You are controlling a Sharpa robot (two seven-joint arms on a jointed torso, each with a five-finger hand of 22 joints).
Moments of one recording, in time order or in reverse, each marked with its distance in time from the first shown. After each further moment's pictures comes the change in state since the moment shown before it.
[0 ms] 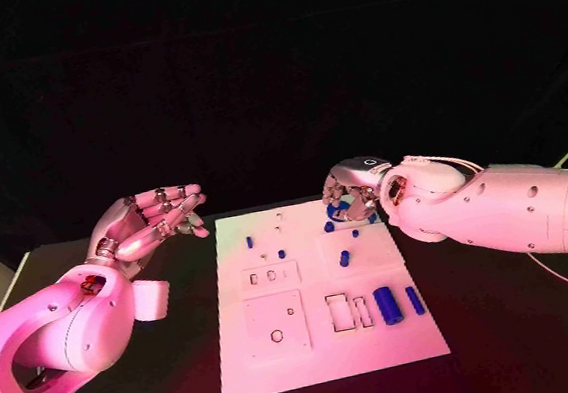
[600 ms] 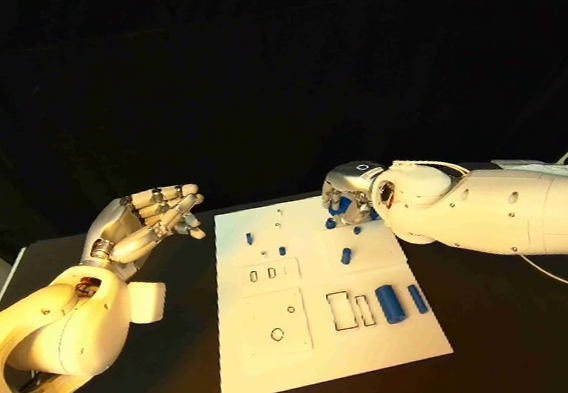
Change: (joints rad) left arm 0.000 -0.007 0.007 0.013 -0.010 0.001 -0.004; left_hand -0.004 -0.004 0.001 0.001 0.000 0.000 0.000 0.000 0.001 0.000 0.000 0.000 0.000 -0.008 -0.001 0.026 0.012 0.000 -0.013 0.001 0.038 0.027; right arm -0.012 0.041 -0.001 -0.050 -0.061 0.037 -0.051; right_hand 0.000 0.000 -0.009 0.002 0.000 -0.004 -0.004 -0.004 0.005 -0.011 0.003 0.000 0.000 0.000 0.000 0.004 0.002 0.000 0.000 0.000 0.012 0.013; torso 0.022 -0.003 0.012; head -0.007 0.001
